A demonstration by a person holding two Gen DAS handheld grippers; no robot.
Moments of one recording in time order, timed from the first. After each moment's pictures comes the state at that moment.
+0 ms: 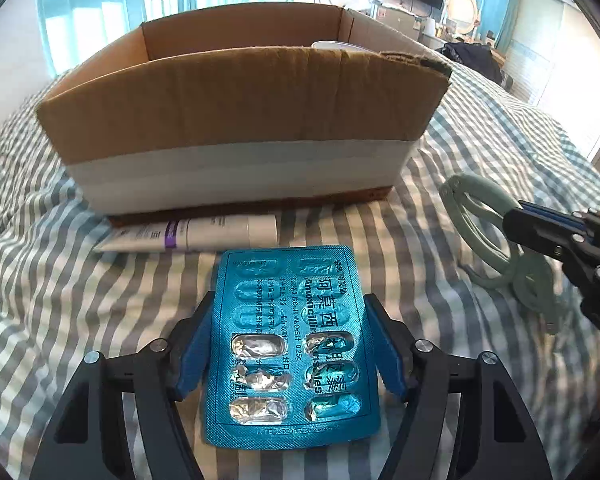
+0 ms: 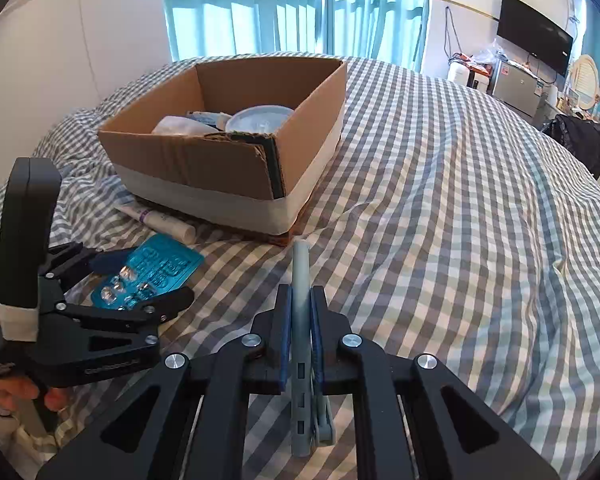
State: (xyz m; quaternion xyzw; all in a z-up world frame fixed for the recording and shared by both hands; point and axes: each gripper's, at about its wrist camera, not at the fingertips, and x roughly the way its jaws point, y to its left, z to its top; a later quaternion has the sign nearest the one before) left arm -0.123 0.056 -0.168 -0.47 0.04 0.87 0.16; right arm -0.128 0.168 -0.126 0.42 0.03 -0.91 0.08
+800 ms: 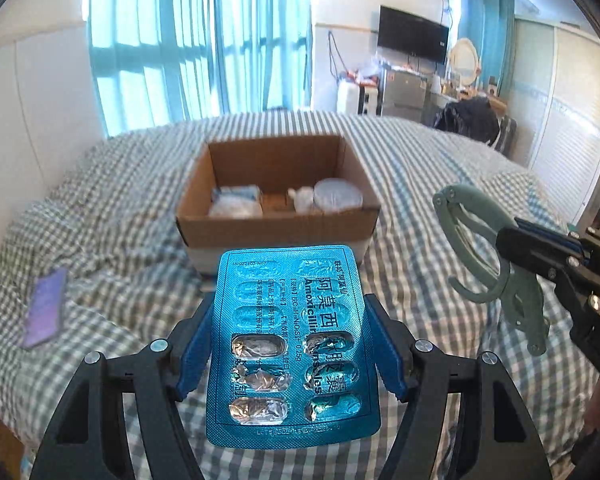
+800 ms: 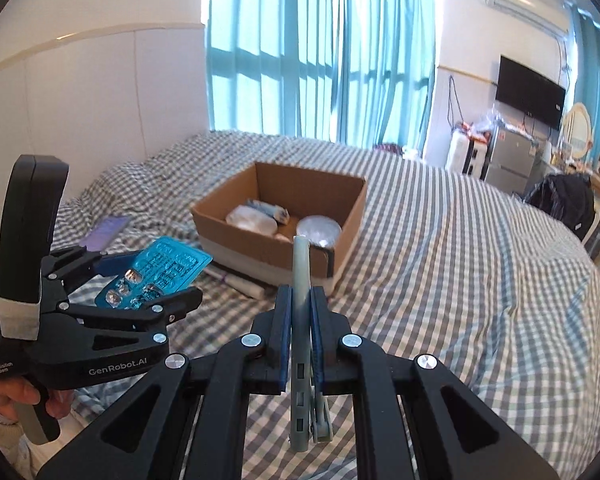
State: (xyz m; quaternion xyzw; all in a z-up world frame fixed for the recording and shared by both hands) left arm -0.046 0.031 -0.042 -0.35 0.04 0.93 0.11; right arm -0.043 0.132 -0.013 0.29 0.06 -0.95 0.11
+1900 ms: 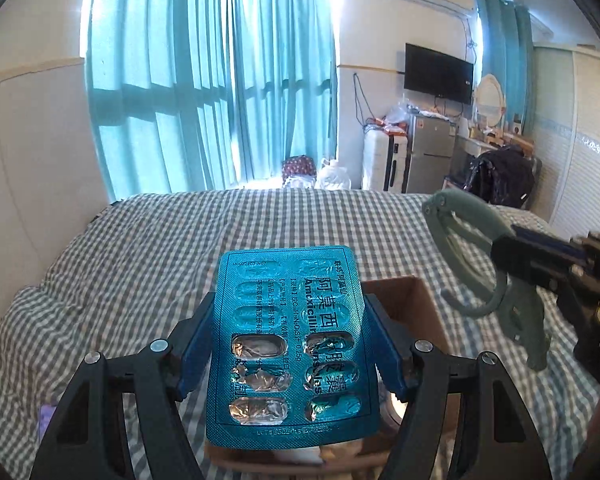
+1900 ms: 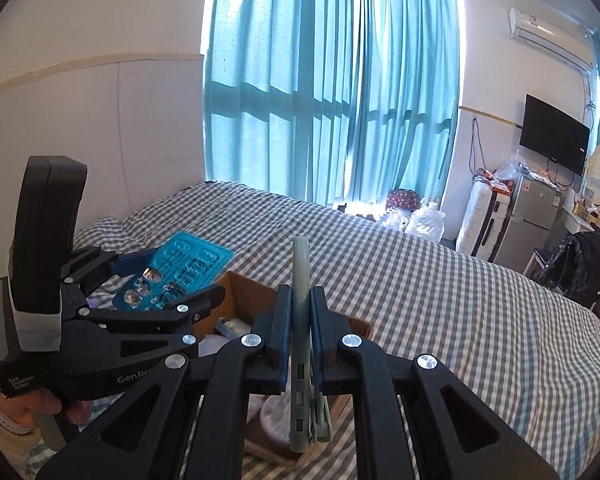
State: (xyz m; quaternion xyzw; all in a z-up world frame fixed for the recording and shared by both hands) left arm -0.239 0.032 0.005 -0.29 0.04 0.95 0.08; right arm -0.246 0.113 0.038 0.24 0.07 -0.96 0.14
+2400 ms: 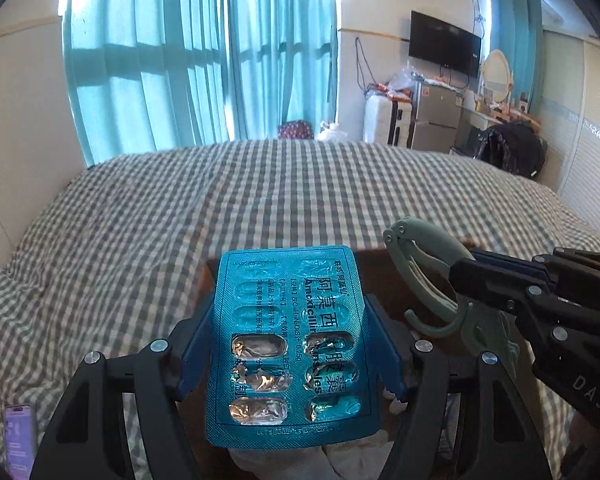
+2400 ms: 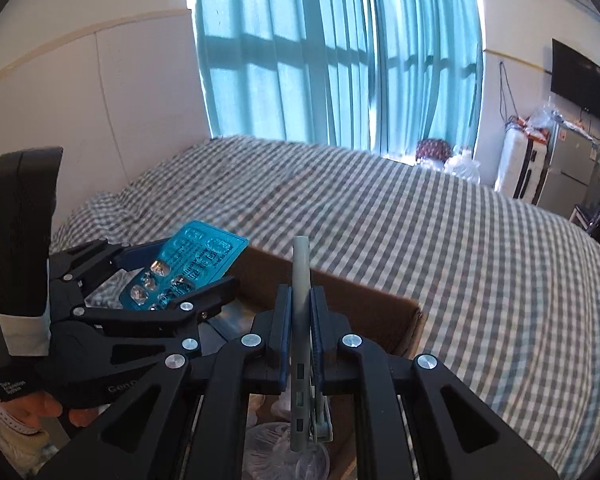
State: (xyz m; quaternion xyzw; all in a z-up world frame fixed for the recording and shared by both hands) left arm -0.295 0.035 -0.073 -0.35 0.04 0.93 0.09; right arm -0.340 0.117 -0.056 0.33 0.03 -0.93 0.19
